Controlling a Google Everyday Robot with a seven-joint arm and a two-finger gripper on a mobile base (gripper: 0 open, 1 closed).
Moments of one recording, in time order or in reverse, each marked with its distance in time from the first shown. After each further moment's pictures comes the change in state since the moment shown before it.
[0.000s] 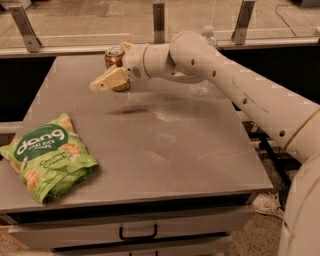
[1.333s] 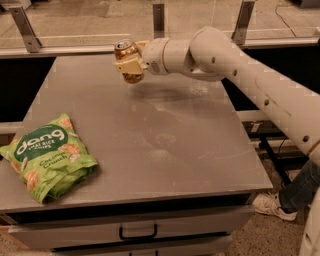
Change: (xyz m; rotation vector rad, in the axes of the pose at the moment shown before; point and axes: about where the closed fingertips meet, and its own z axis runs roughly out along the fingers) arm 0.003 -0.039 -0.044 0.118 0.007 -0.026
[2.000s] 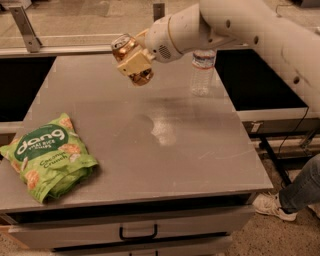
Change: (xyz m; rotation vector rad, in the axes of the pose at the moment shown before) arm -0.040 0.046 -0.064 -0.163 0.221 -0.115
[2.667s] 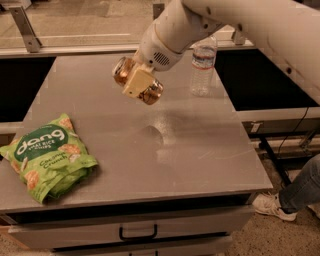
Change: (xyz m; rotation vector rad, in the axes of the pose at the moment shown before) arm 0.026 0.057 -0.014 -0.149 0.340 -0.073
